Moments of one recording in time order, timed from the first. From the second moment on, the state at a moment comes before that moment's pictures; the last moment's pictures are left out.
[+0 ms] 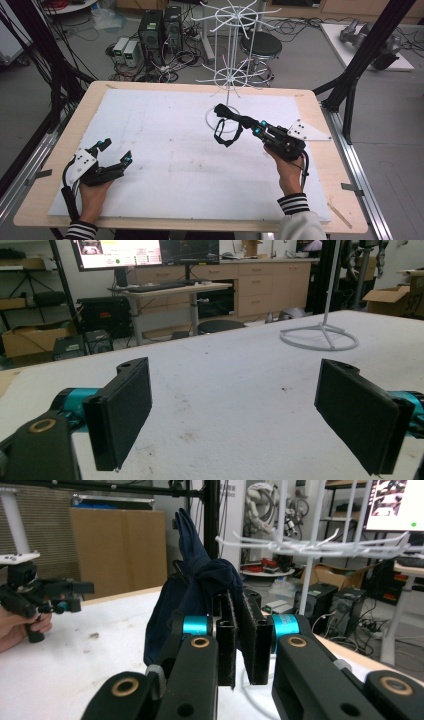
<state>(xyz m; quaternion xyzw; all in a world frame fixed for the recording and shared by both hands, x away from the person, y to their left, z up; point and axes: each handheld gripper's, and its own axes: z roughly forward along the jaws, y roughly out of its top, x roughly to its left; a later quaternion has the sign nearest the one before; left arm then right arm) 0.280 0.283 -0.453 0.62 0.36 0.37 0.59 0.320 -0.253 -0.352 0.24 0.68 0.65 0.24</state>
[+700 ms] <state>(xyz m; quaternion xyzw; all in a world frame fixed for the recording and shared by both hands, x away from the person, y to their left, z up) 0.280 0.283 -0.453 0.63 0.36 0.37 0.59 0.335 -0.253 -0.325 0.27 0.65 0.66 0.27</state>
